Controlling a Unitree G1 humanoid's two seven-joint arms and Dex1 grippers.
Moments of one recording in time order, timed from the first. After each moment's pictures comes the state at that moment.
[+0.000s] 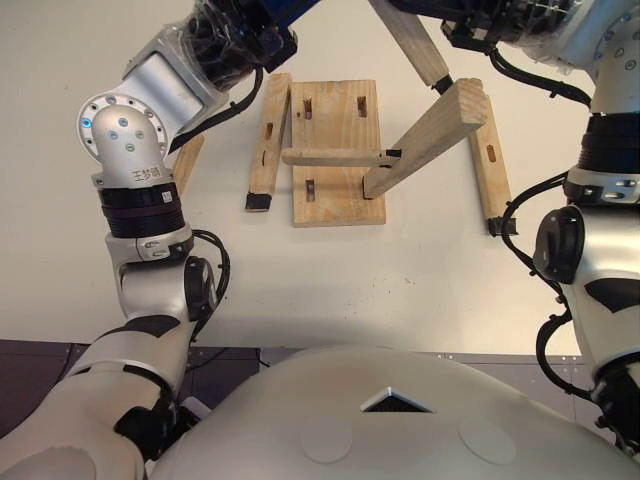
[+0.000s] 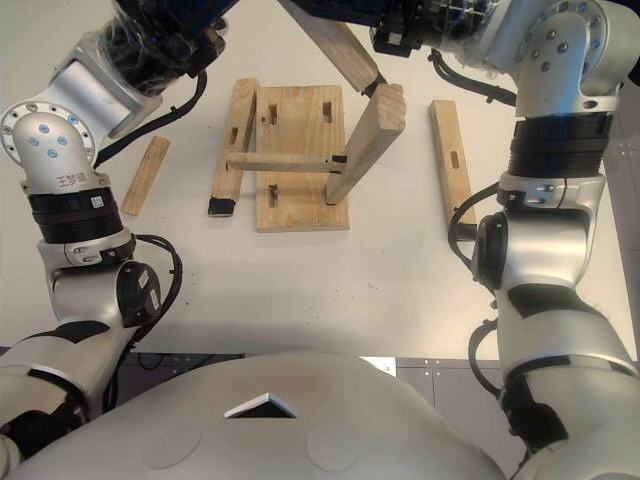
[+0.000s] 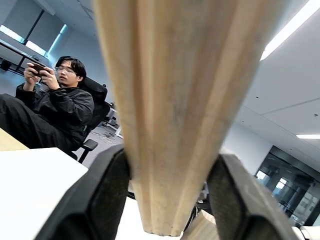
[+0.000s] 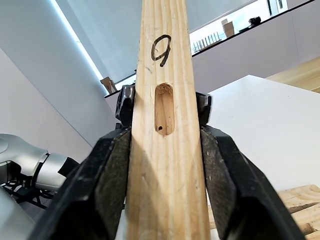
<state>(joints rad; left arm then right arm) -0.60 0.26 0.17 0.01 -1.13 0.88 -0.71 -0.87 -0.41 -0.06 0.27 0.75 1.00 1.18</state>
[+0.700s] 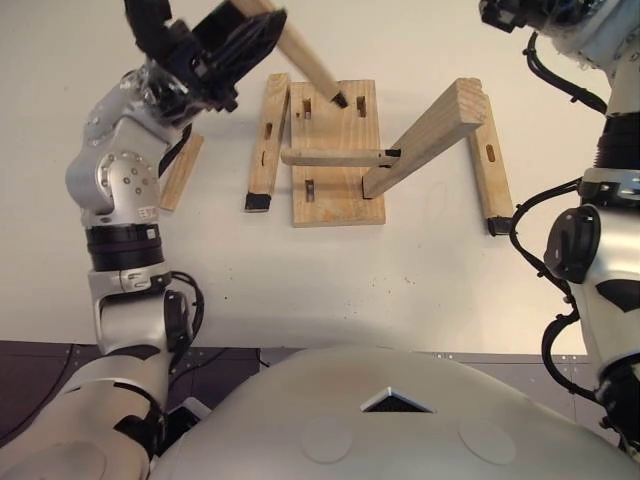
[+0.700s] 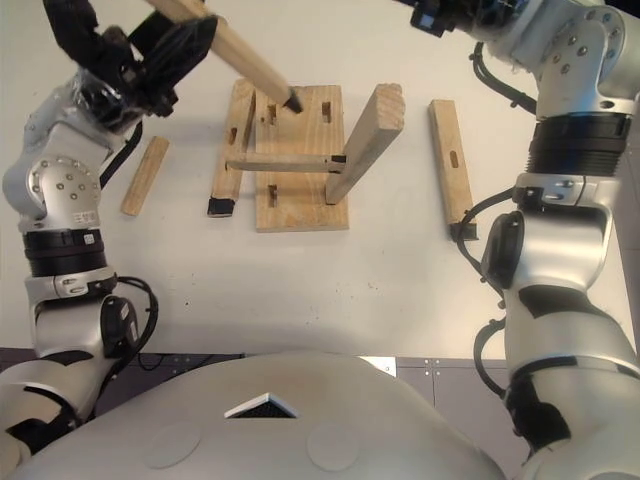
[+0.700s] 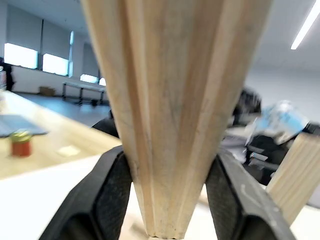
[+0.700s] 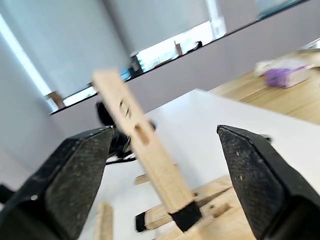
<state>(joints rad) -0.35 0.42 0.15 0.10 -0.68 0.37 -0.99 -0.86 -0.45 -0.15 0.42 0.66 0.80 1.07</state>
